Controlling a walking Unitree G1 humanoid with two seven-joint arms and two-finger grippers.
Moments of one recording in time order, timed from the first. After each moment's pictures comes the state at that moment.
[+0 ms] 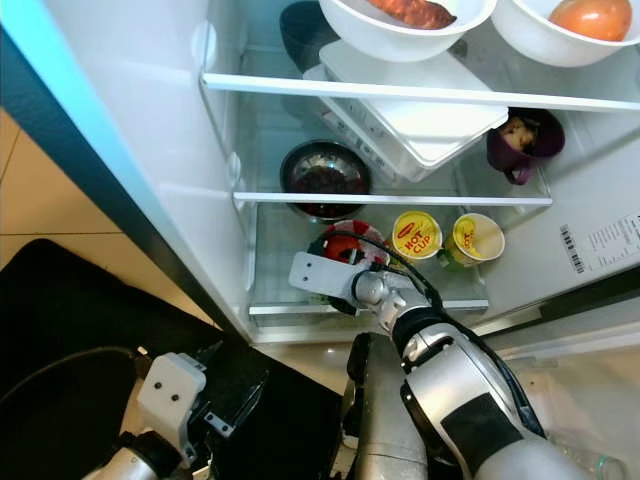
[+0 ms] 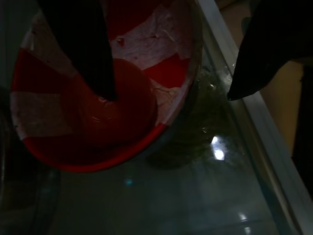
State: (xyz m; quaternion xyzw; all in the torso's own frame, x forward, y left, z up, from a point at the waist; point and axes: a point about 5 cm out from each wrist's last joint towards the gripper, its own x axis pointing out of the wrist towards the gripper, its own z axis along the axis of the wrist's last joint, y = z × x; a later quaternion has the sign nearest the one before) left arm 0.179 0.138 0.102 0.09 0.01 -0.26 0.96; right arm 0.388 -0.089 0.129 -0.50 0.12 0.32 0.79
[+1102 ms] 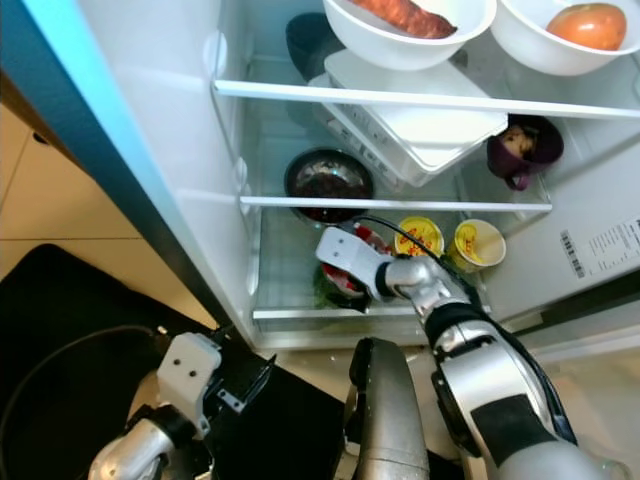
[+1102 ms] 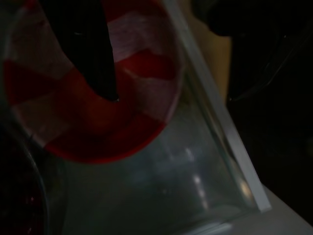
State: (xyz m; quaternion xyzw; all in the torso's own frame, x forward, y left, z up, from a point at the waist) left arm 0.214 0.134 0.095 0.10 0.00 -0.28 0.96; right arm 0.378 -0.133 0.132 -0.30 0.13 0.43 0.84
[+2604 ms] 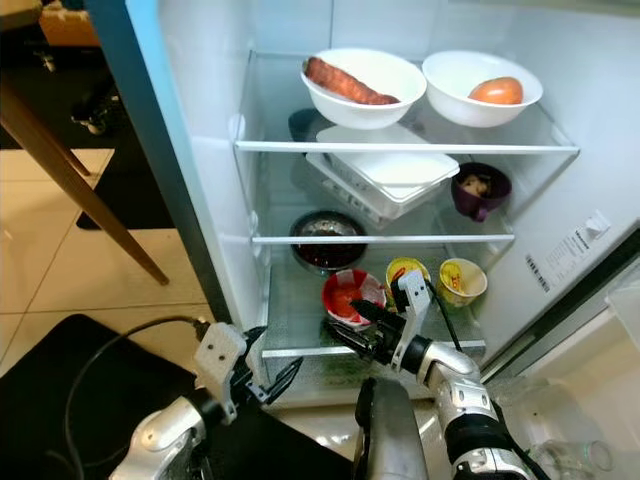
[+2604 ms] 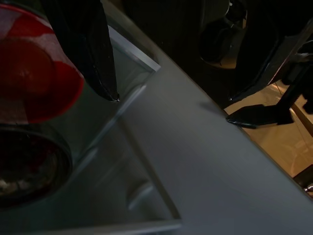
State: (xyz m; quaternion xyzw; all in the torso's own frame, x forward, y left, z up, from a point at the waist) left arm 0.248 0.116 0.067 0.05 0.01 -0.35 0.93; right arm 0.314 -0.146 0.082 0.13 0.07 0.44 0.88
